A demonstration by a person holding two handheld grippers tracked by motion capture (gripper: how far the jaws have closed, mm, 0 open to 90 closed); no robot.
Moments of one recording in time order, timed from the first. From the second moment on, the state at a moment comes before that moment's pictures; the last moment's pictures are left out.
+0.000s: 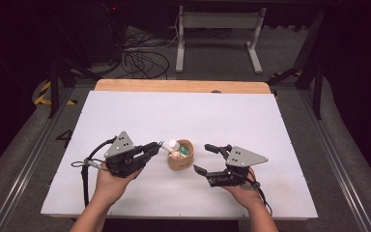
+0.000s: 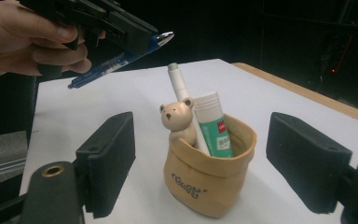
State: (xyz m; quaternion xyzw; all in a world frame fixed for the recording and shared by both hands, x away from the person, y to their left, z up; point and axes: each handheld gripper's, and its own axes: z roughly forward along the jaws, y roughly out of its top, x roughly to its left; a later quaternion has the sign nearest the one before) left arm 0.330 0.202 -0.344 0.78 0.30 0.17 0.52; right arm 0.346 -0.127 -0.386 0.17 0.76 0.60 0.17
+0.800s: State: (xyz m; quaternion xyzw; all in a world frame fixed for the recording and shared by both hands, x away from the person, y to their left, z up) left arm 0.316 0.163 -0.358 0.77 0.24 0.14 0.58; right arm 0.333 -0.080 -0.397 0.11 0.78 0.61 0.09
